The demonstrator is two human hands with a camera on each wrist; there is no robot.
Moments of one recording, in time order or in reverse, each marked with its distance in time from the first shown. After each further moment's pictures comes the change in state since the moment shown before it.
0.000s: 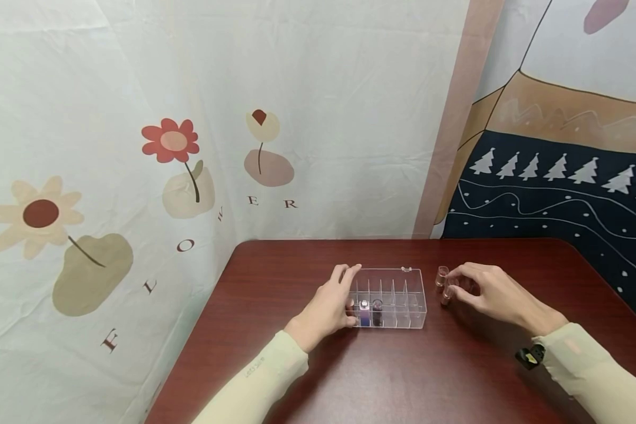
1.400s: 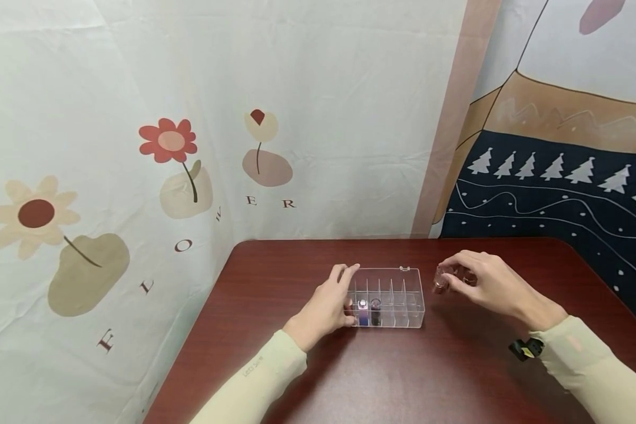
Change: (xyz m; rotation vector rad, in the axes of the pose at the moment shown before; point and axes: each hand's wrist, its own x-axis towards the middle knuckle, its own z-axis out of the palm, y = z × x) left_hand 0.000 0.002 -0.002 0.006 0.002 0.006; right_hand 0.020 -0.028 -0.026 -0.013 0.059 -0.037
